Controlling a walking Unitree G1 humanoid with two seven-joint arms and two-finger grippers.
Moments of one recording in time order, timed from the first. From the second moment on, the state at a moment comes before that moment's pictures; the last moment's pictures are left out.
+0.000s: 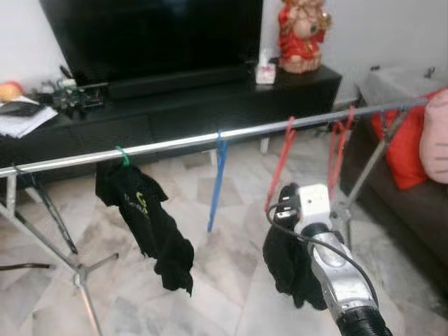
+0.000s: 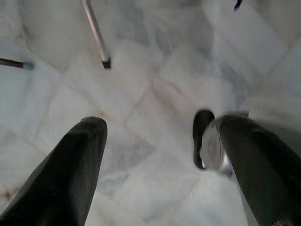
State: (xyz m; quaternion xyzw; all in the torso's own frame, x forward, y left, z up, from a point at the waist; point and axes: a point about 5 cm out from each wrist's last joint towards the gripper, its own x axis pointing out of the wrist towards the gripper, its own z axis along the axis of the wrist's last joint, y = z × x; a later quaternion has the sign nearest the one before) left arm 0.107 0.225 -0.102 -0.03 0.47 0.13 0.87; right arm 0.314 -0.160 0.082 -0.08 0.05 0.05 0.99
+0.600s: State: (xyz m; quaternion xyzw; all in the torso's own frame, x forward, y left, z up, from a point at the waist) left arm 0.100 0.220 -0.105 -0.03 0.48 0.13 0.87; right arm 0.305 -0.171 0.070 -0.09 0.07 0.03 0.99
